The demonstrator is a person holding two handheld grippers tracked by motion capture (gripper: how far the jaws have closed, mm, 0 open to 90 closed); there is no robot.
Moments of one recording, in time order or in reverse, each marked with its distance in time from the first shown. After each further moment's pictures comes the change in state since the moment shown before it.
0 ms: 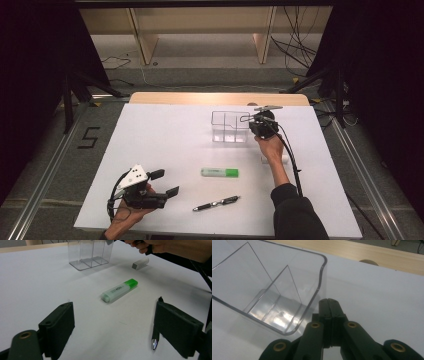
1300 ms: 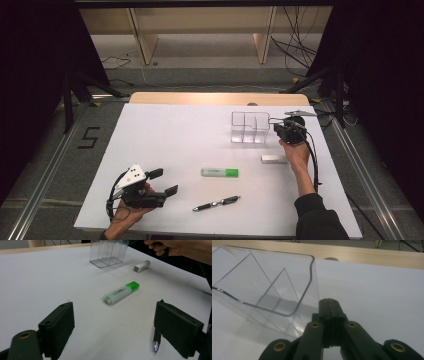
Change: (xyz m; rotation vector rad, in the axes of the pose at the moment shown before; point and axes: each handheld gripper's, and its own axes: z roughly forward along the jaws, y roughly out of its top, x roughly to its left) left arm 0.002 0.000 -0.002 -0.023 0.010 -0.016; right arm -0.061 -0.030 -0.044 -0.063 -0.041 0.095
